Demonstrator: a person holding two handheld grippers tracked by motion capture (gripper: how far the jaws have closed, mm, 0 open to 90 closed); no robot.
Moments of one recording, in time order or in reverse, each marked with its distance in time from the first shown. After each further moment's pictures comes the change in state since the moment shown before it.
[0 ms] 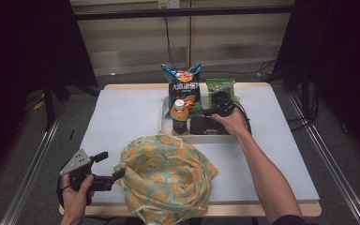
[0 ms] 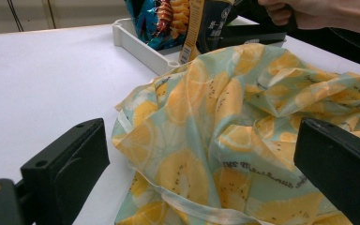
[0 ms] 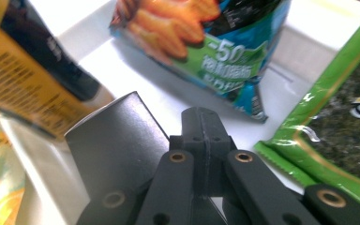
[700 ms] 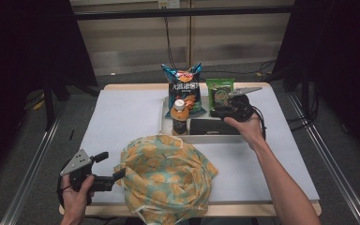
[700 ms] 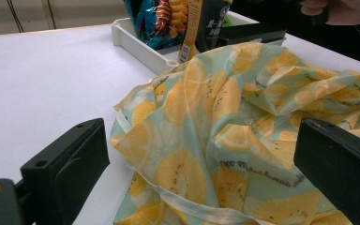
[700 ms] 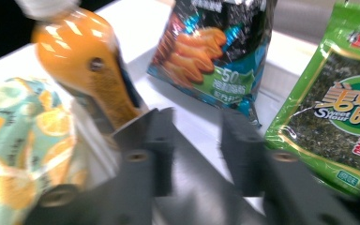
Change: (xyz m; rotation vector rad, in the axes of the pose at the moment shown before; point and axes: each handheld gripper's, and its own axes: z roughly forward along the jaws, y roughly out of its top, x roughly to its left) left arm -0.003 0.000 0.000 0.000 -0.005 0.007; right arm 0.006 -0.031 -0.064 -0.250 0.051 0.012
